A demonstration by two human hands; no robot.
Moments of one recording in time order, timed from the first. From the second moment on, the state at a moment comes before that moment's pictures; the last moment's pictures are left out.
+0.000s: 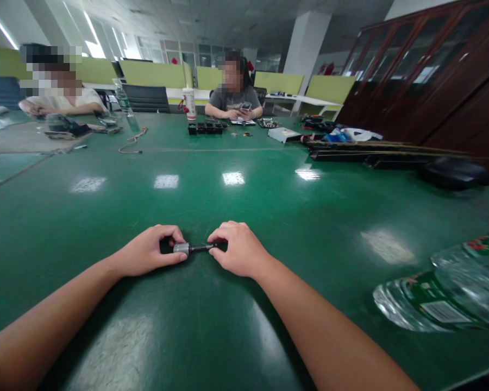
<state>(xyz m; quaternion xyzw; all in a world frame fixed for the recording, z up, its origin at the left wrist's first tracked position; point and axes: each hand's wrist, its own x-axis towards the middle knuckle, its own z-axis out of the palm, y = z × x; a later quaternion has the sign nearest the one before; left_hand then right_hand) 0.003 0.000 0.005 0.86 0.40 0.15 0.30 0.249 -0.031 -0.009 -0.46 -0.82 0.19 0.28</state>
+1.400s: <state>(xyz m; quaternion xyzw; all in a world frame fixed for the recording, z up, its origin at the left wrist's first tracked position) 0.005 0.000 0.004 0.87 0.37 0.16 0.28 0.235 -0.035 -0.014 -0.41 -0.85 0.20 0.27</state>
